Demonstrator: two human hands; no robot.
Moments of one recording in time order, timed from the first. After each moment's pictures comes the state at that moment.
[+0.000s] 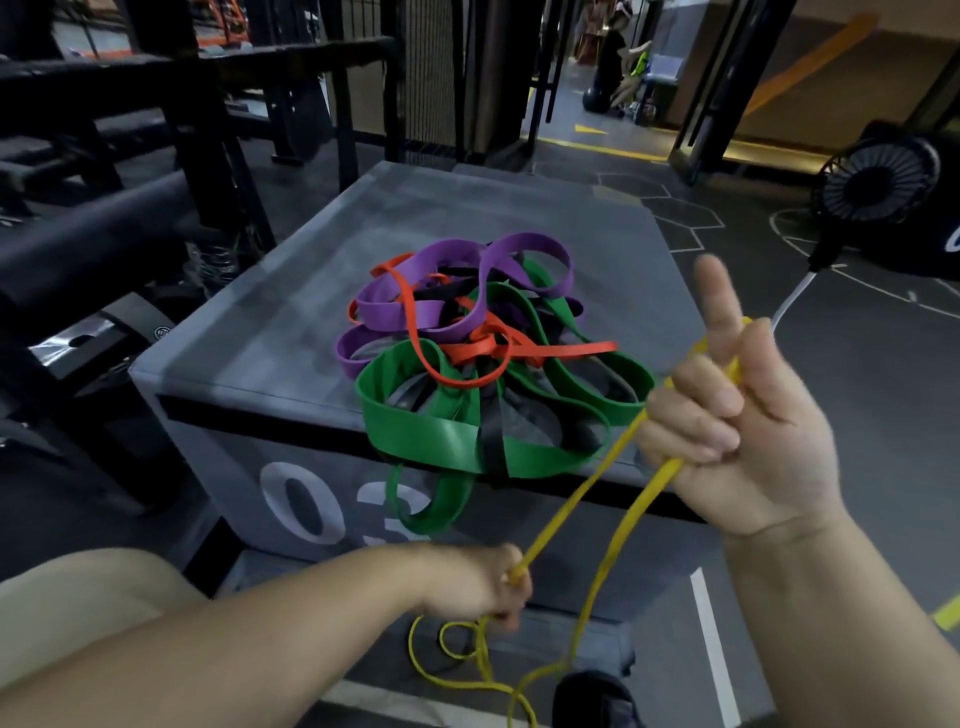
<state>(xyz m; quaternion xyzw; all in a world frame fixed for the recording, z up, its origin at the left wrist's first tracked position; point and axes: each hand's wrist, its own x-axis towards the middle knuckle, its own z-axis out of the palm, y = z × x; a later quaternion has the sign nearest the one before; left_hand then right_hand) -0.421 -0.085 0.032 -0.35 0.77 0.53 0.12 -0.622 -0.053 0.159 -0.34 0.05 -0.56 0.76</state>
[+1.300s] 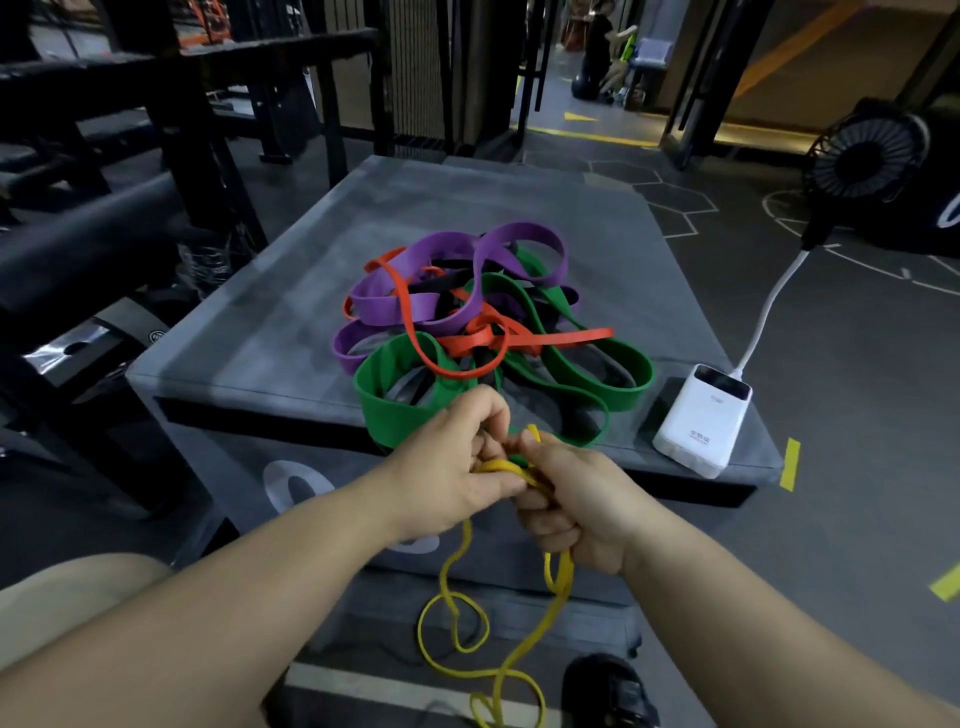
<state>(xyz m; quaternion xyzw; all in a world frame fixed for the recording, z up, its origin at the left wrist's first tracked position) -0.396 -0.104 0.089 -0.32 0.77 0.47 -0.29 -0.550 -0.052 0.097 -0.34 0.52 -0.38 0.68</state>
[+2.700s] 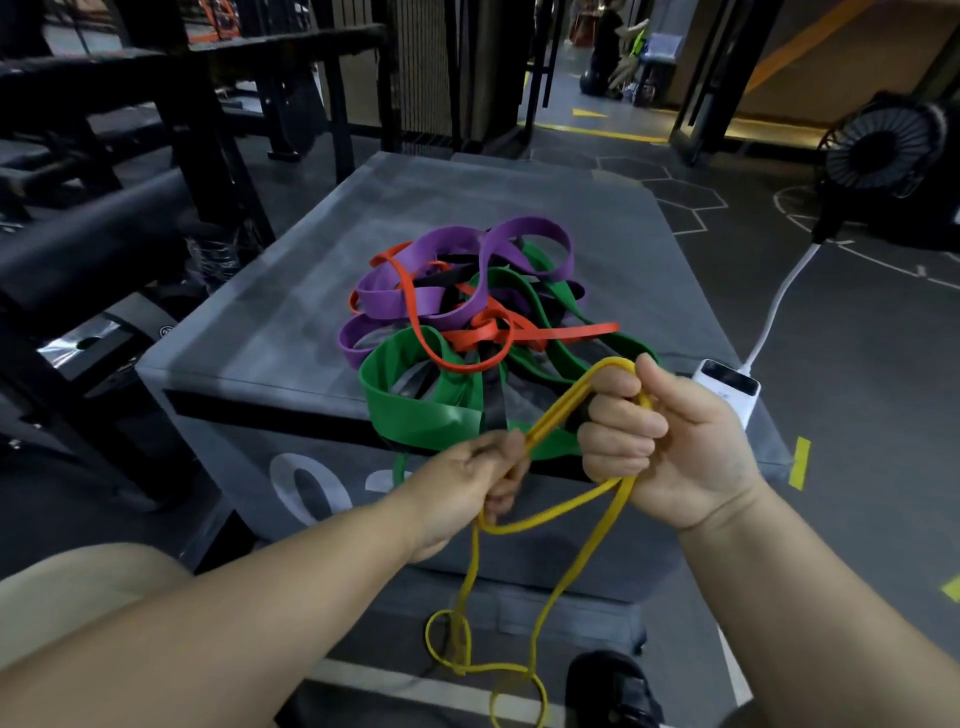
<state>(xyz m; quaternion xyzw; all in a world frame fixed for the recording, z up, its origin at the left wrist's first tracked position) -0.411 -0.091 0.069 -0.32 0.60 0.69 -0.26 -0.598 -0.061 0.120 -0.29 0.10 -0.43 0.85</state>
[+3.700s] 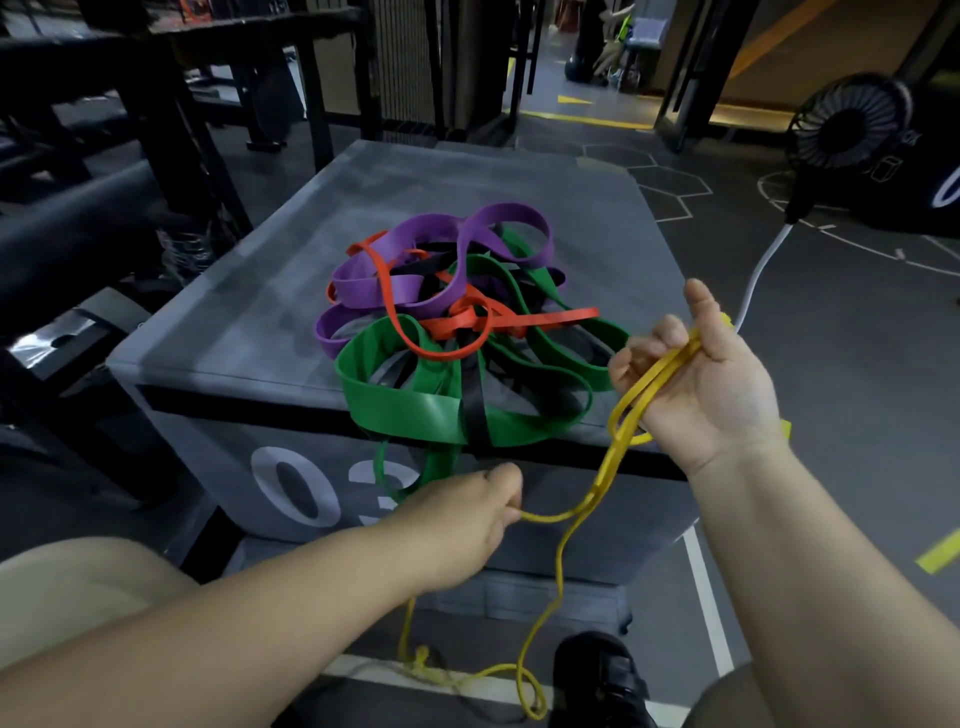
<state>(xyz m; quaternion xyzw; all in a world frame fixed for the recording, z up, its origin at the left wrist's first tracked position) -0.419 -0.073 0.059 -0.37 0.90 0.25 -0.02 -0.624 -0.067 0.136 -0.18 0.30 -0.75 0.56</state>
